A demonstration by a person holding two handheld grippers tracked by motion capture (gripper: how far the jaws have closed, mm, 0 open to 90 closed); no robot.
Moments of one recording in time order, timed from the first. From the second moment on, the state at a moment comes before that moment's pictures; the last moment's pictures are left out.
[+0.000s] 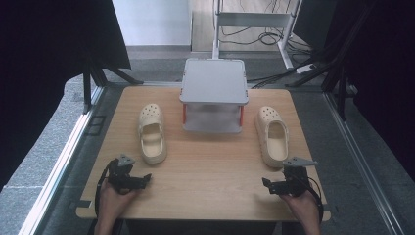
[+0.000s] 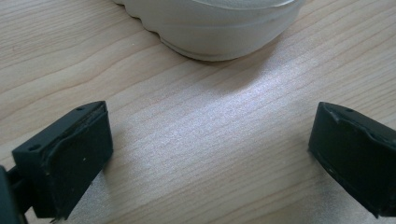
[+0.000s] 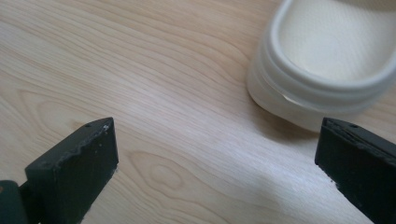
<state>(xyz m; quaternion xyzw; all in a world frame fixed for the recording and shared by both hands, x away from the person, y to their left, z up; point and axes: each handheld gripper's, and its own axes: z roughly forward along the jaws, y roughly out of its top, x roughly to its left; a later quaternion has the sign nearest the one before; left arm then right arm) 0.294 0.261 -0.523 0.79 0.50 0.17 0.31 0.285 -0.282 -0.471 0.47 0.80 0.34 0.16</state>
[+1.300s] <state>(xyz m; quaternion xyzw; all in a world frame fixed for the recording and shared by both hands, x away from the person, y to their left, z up) 0.293 0.262 -0.522 0.80 0.49 0.17 0.31 0.347 -0.181 -0.426 0.38 0.84 0.36 0.11</state>
